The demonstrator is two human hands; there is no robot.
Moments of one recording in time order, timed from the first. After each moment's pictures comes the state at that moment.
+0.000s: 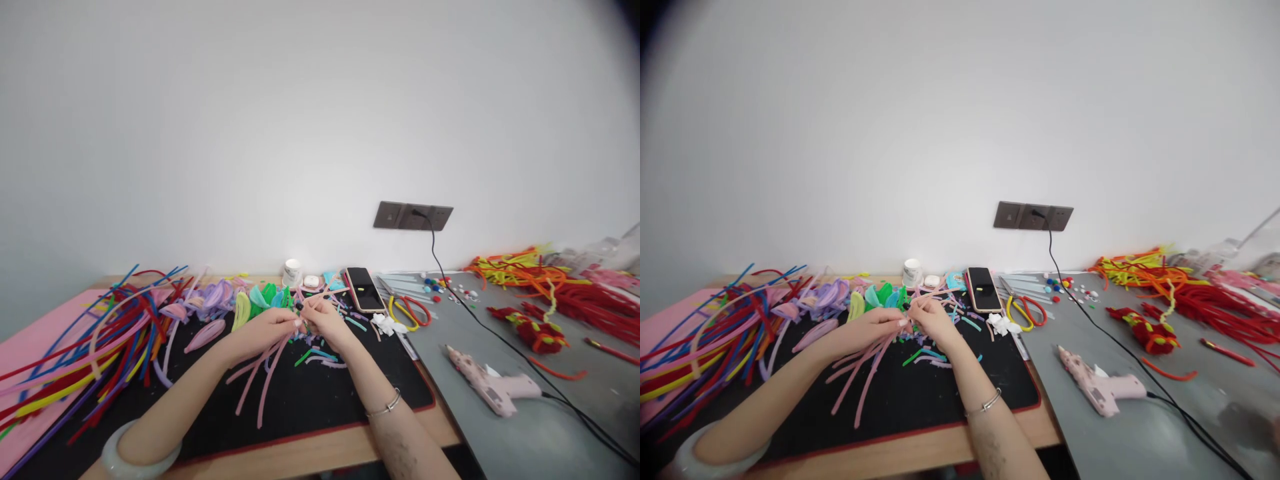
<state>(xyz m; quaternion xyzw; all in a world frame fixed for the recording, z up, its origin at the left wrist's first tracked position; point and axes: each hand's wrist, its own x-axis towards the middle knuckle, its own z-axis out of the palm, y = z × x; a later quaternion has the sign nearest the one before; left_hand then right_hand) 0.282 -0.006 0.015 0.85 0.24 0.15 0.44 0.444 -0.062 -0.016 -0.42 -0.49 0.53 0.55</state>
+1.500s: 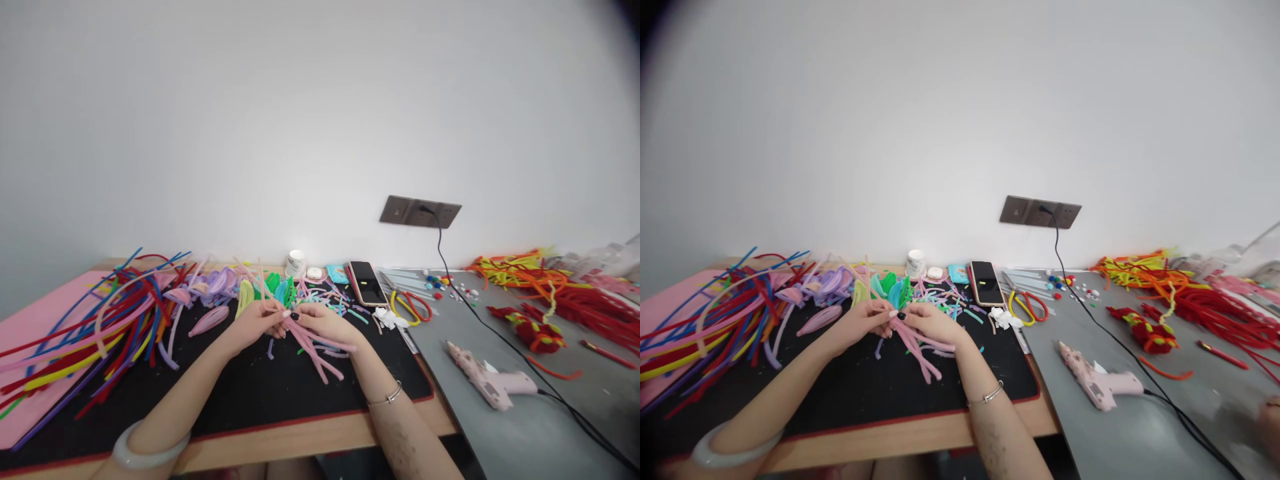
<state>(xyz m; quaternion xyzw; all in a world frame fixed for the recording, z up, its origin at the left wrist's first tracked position) 0.264 0.002 -0.027 0.64 0.31 0.23 0.66 0.447 -0.066 -0.022 -0.47 -0.60 0.51 0.39</state>
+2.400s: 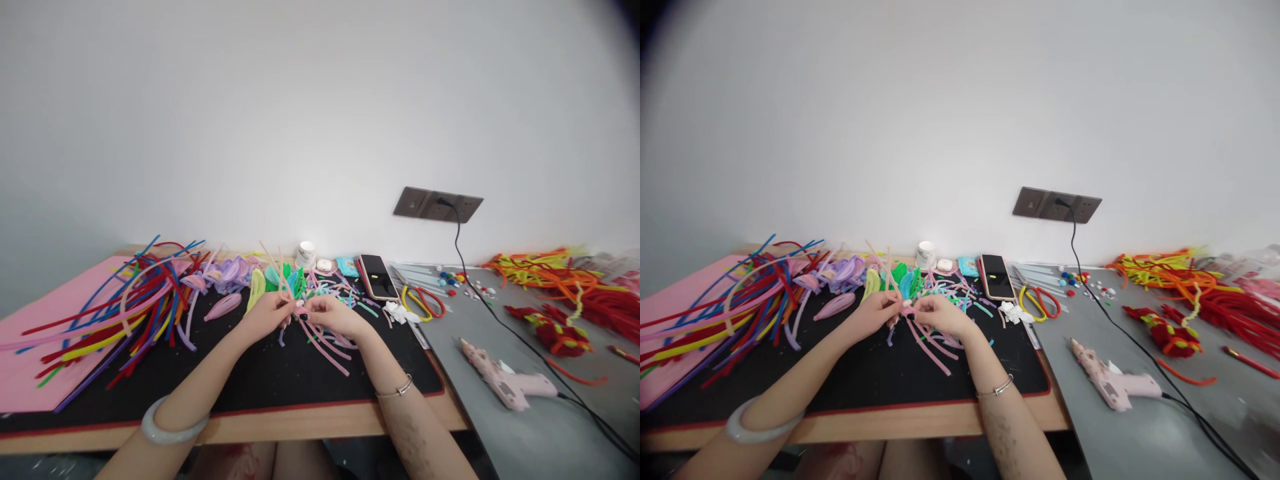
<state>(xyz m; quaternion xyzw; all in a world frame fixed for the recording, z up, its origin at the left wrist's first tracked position) 0.265 0.000 -0.033 0.75 0.31 0.25 0.53 0.445 -0.068 -0.023 -0.47 -0.61 0.52 0.36</state>
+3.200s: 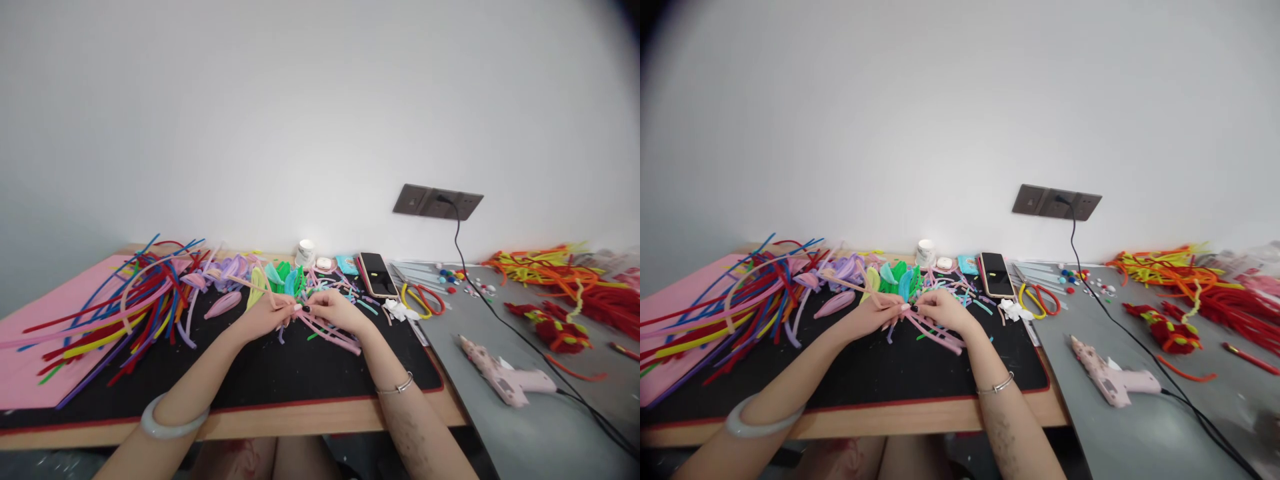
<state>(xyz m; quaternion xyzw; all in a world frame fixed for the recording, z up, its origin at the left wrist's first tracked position) 0.258 0.000 -0.031 0.80 0.26 0.22 0.49 0.450 -0.068 -0.016 -0.51 -0.65 0.44 0.35</state>
